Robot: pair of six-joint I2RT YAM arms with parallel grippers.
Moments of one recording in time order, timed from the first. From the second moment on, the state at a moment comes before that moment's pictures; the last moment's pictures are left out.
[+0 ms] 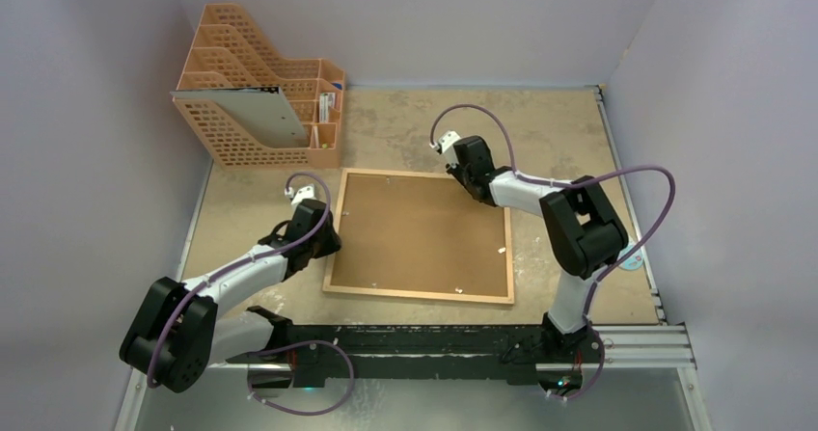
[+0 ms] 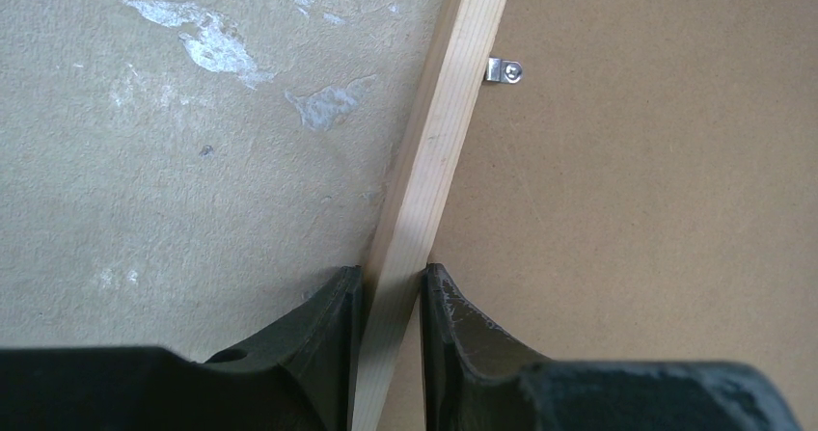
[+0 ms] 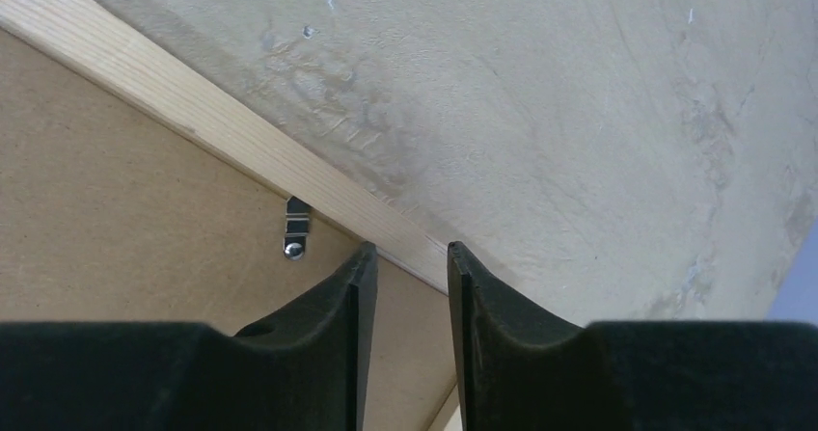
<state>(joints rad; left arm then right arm) -0.44 1.17 0.42 -0.14 -0.22 -0.70 0.49 1.85 1.07 -0.04 0.32 -0.40</state>
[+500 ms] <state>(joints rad) -0.43 1.17 0.42 -0.13 -0.20 -0.70 0.52 1.77 1.07 0.01 0.19 -0.38</state>
